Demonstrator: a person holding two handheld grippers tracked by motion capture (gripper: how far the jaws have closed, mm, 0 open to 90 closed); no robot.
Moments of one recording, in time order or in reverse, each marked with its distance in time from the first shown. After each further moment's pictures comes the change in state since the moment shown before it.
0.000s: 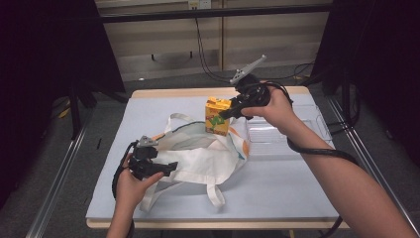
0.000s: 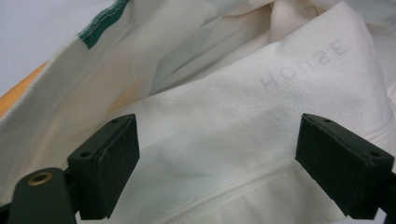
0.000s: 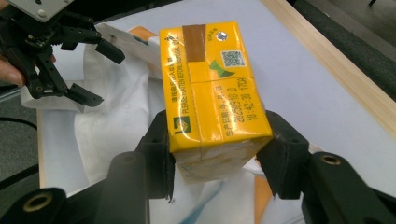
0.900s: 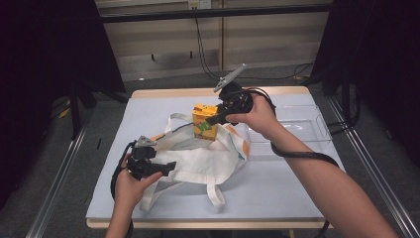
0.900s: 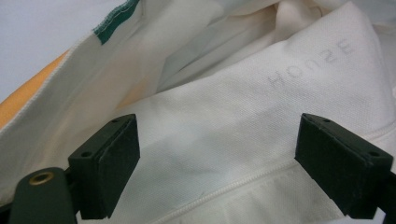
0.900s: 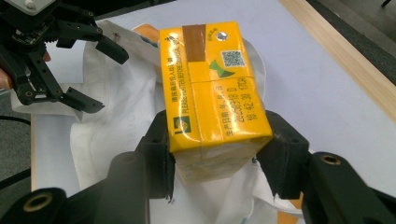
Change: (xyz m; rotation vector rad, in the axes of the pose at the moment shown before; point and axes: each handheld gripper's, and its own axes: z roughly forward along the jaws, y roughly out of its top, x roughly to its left) left arm 0.003 -0.002 -0.002 -0.005 0.009 -0.006; right arm 0.015 0.009 0.039 0.019 0.011 -0.027
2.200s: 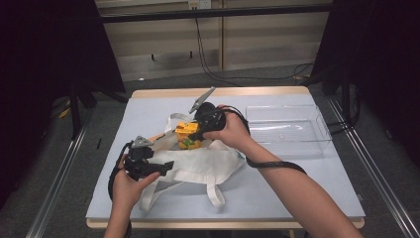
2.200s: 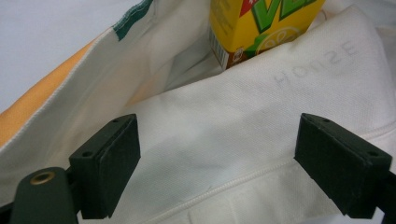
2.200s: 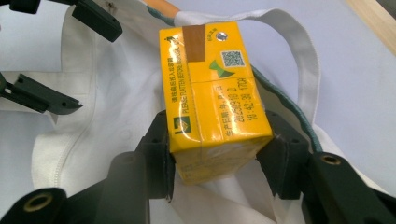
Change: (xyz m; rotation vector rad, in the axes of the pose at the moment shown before) left arm 0.003 -0.002 -0.006 -0.002 0.018 -0.009; right arm 0.023 0.000 0.081 0.068 0.011 -0.058
